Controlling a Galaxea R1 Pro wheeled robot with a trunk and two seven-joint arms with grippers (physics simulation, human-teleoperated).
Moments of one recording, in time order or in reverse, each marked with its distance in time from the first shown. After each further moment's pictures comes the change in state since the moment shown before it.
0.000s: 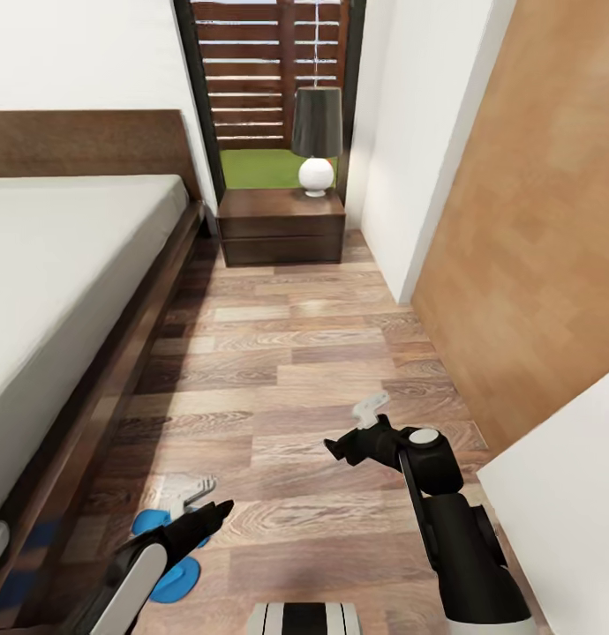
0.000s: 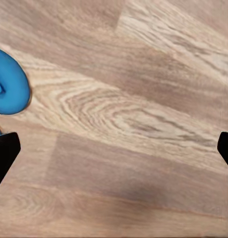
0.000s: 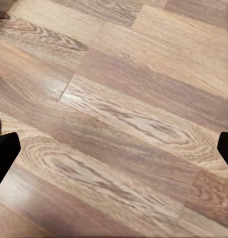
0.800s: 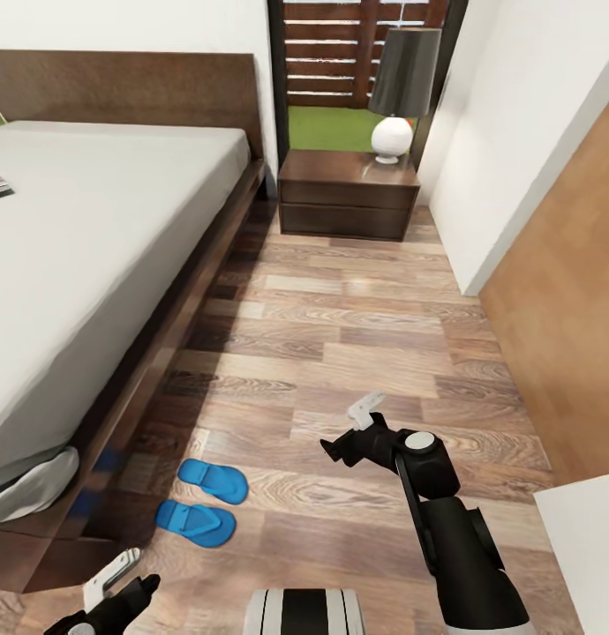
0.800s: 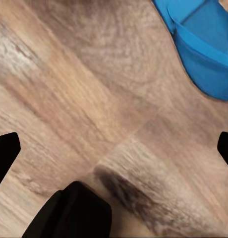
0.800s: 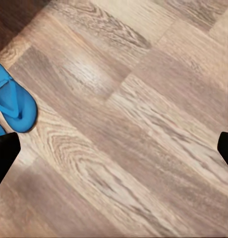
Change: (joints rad) left arm 0.235 0.013 0.272 -0.015 0.001 -0.014 0.104; right arm 0.010 0.000 0.022 0.000 0.021 -0.072 0.001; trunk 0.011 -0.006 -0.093
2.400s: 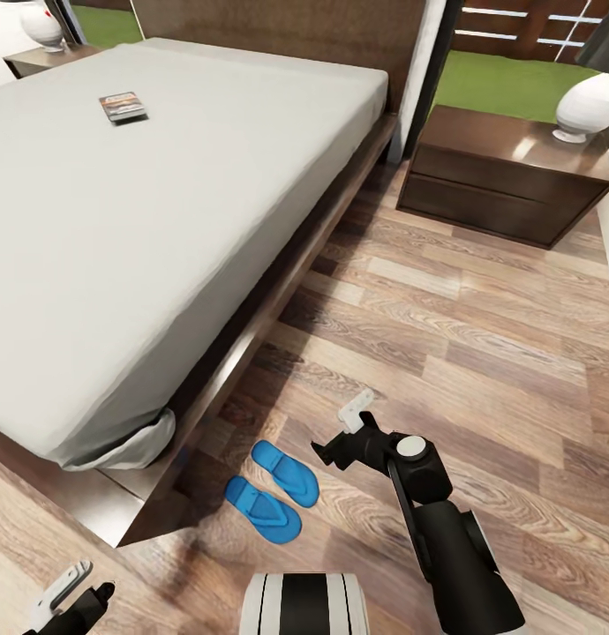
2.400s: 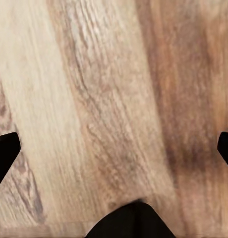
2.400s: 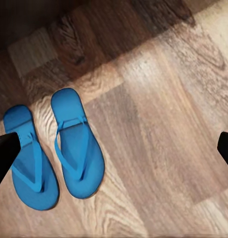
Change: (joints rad) left arm 0.024 -0.008 0.189 0.010 -0.002 -0.051 0.014; right arm 0.009 -0.004 0.049 0.007 0.002 -0.069 -0.001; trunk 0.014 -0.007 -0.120
